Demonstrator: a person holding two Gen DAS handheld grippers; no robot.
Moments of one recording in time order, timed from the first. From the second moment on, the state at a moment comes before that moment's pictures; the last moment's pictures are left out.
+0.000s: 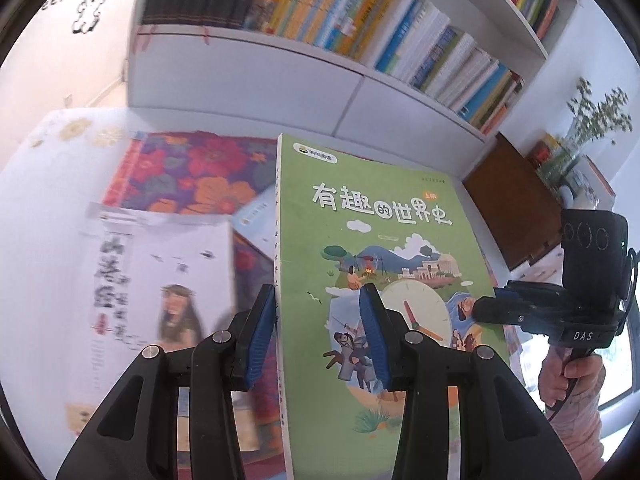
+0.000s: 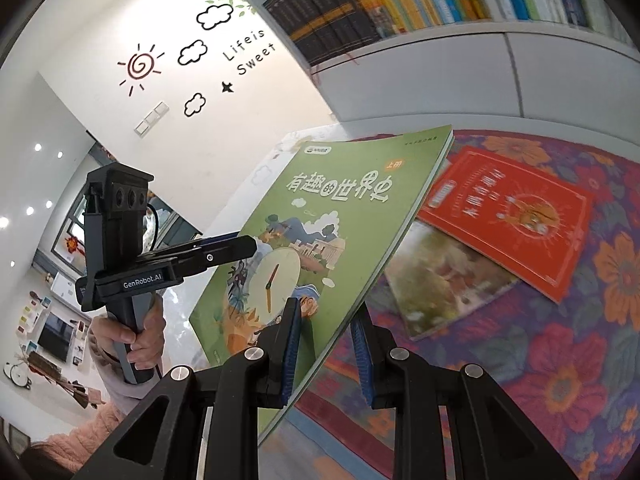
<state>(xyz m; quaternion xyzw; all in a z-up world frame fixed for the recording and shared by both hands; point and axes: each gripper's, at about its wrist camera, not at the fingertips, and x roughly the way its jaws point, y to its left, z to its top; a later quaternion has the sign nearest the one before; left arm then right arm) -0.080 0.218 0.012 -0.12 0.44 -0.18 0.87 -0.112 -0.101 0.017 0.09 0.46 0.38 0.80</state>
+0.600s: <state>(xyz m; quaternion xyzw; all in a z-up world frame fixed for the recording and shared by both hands) -0.083 0.355 -0.021 -0.17 0.45 -0.09 0.87 -0.086 0.047 -0.014 0.06 0.47 0.45 0.76</state>
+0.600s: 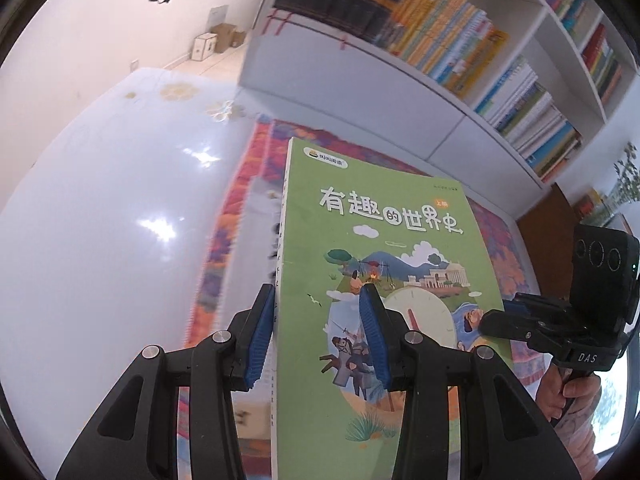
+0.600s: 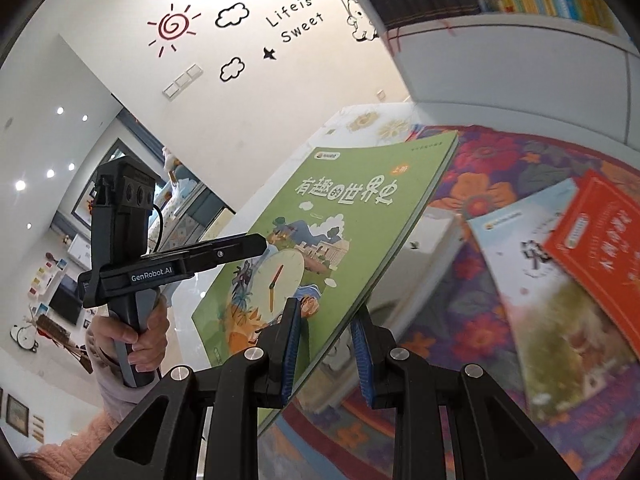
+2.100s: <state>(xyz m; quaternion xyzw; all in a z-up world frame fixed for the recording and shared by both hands) -0.082 0.358 -0.025 -0.16 0.44 0.00 0.89 -0.078 0.116 -0.070 -0.04 0.57 0.35 0.74</state>
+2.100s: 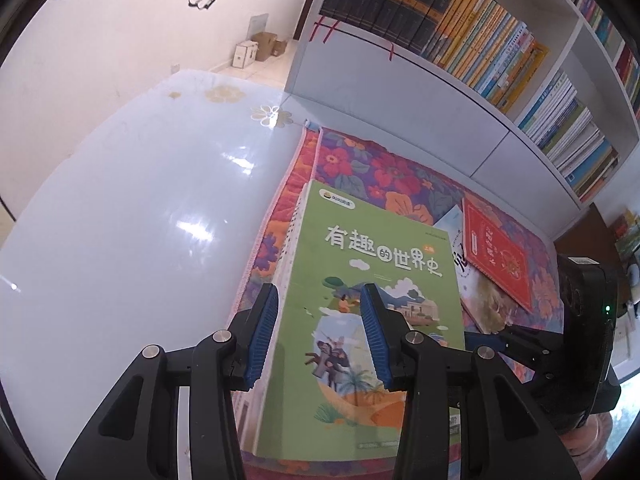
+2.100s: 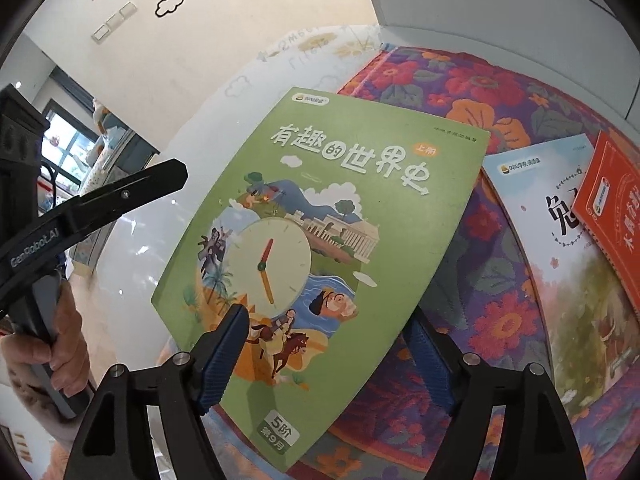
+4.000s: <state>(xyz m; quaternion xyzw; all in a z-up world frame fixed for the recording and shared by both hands) -0.106 0.066 -0.117 -0.05 0.57 -0.25 0.78 -0.113 -0.161 -0.090 0.02 0.61 0.30 0.73</state>
